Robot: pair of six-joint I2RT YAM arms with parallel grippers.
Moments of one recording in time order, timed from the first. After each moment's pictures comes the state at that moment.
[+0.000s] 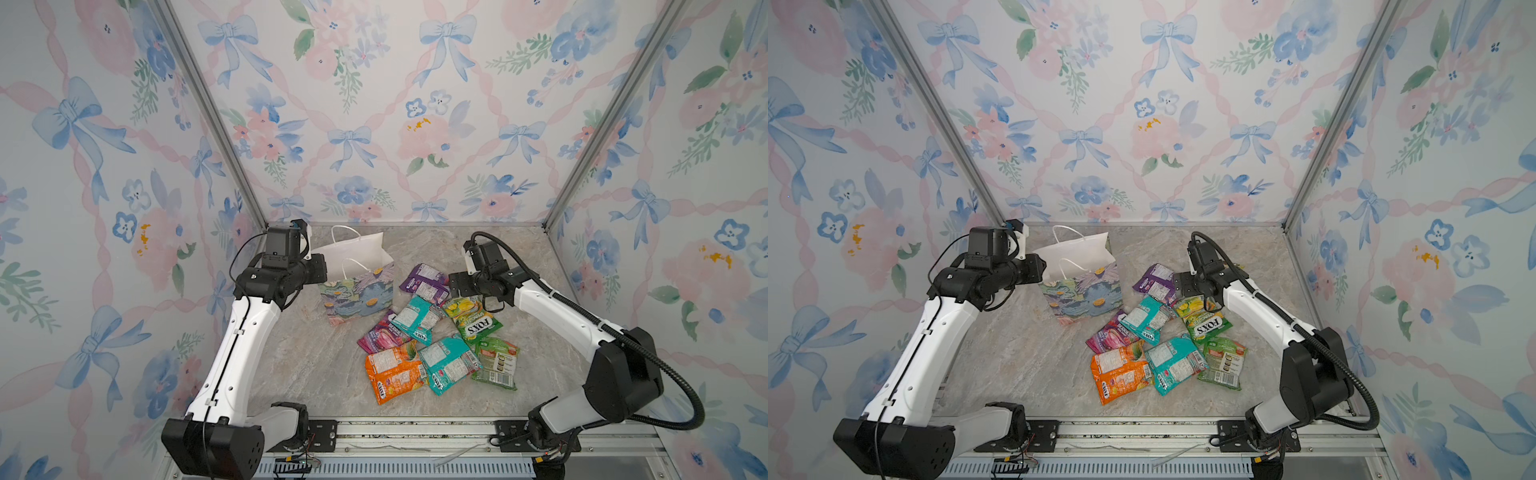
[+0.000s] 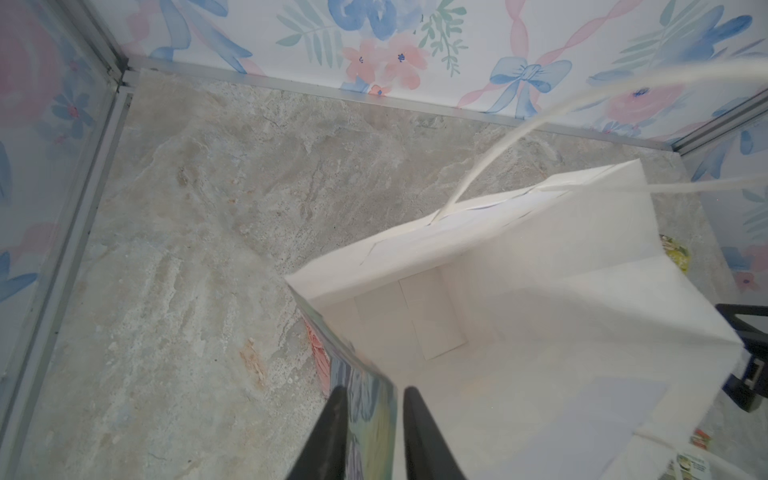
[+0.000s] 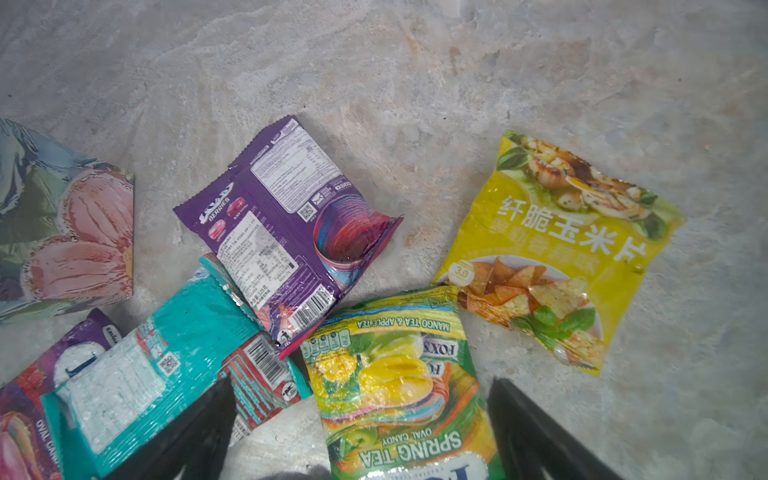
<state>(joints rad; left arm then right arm) -0.11 1.17 1.30 -0.86 0.08 -0.23 0.45 1.53 1.19 -0.57 0.10 0.19</state>
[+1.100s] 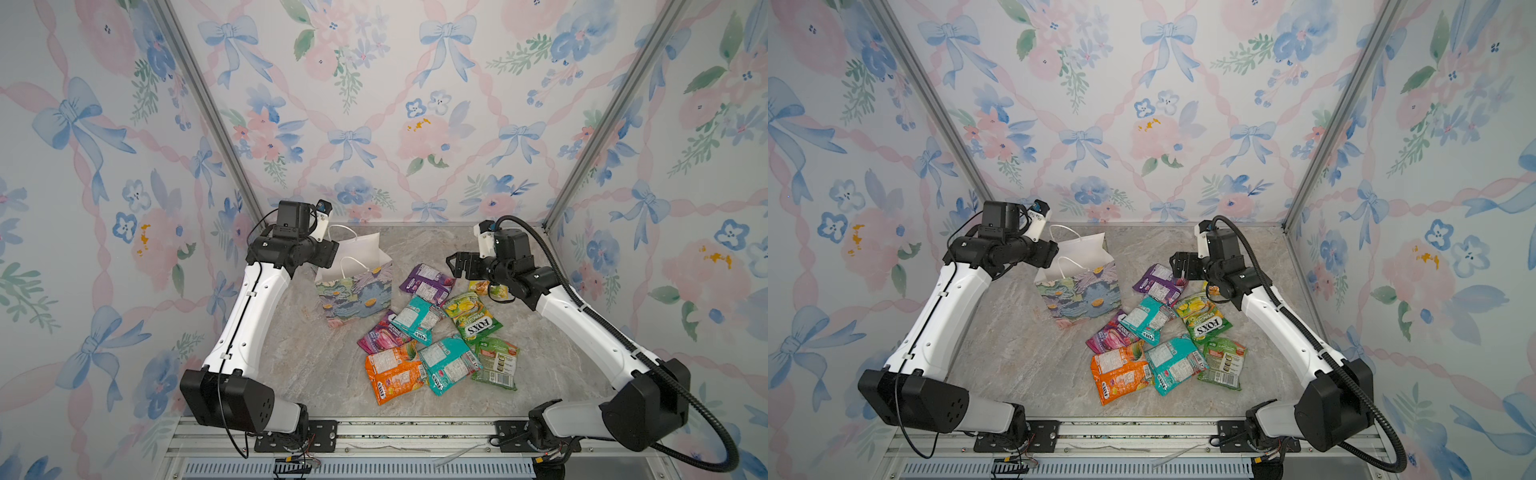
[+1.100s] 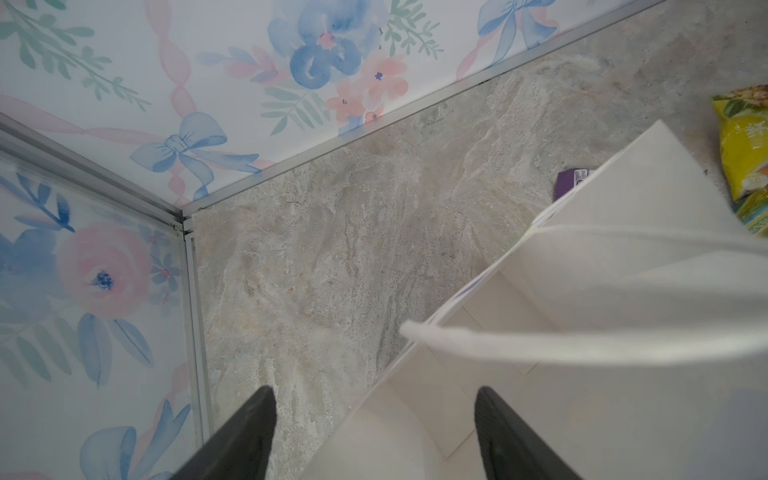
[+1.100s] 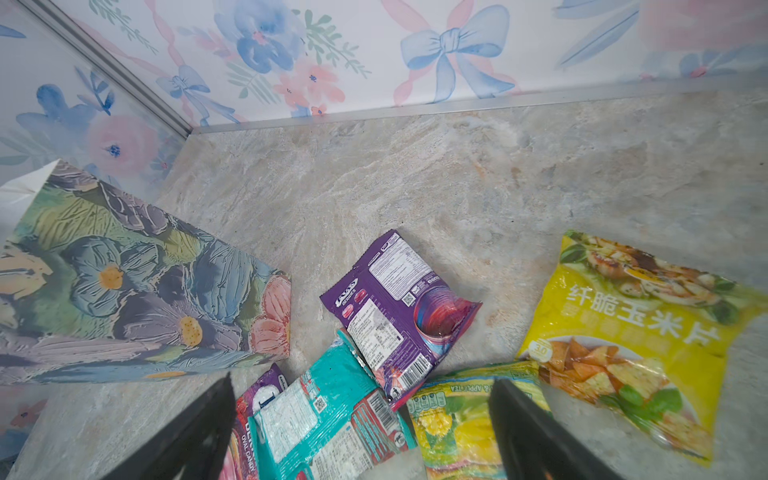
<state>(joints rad) -0.14 1.43 1.58 -0.89 0.01 0.27 0.39 1.37 1.20 -0.43 -0.11 0.34</state>
